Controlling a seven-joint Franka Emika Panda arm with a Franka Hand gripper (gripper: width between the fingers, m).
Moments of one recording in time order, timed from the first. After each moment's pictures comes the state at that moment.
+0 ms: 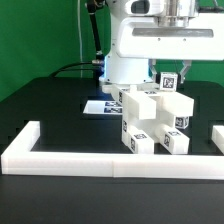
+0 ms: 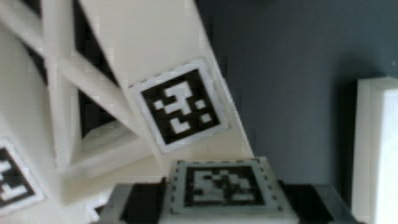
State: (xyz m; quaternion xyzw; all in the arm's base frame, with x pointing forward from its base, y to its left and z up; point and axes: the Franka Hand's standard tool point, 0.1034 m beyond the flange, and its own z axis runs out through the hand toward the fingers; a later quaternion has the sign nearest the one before) arm 0.503 0.050 0.113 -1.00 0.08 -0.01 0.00
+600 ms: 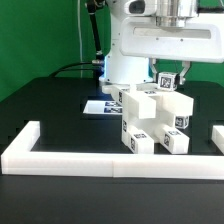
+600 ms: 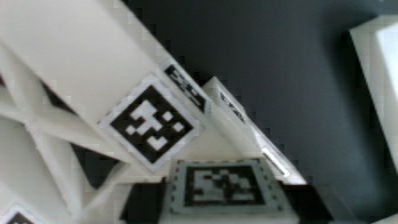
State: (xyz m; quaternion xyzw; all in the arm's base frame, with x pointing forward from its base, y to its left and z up) arm 0.503 0.052 0.112 -0.97 0.26 0.00 0.00
